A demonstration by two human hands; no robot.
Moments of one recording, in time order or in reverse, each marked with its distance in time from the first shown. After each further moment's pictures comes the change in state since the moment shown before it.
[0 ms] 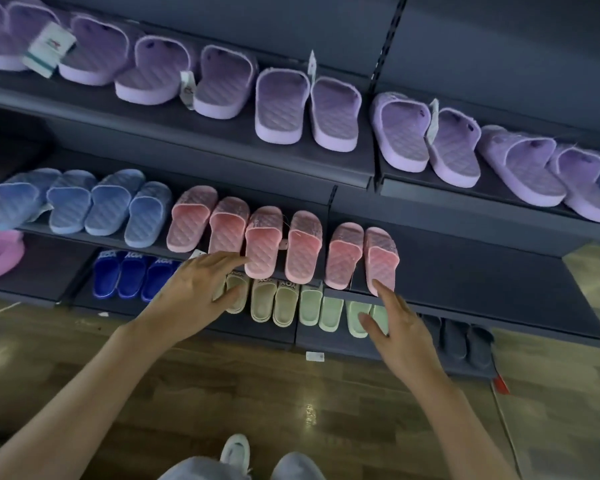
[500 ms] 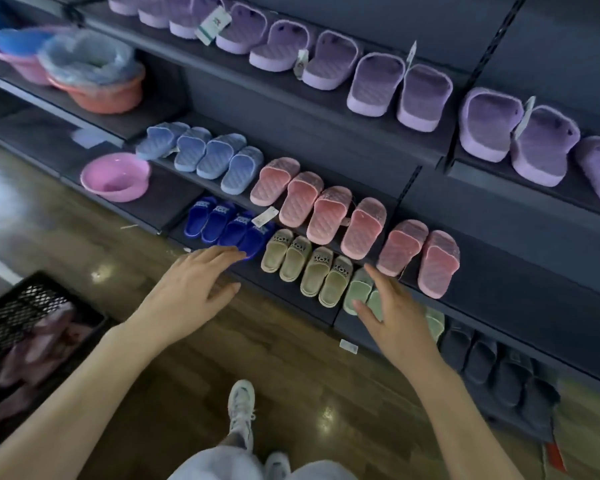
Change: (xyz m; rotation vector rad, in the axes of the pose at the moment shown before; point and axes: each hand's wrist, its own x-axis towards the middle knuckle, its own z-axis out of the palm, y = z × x) left_hand -0.158 0.064 -0.003 0.100 0.070 -0.403; right_hand -0.058 -0.023 0.004 0.011 -0.155 -0.404
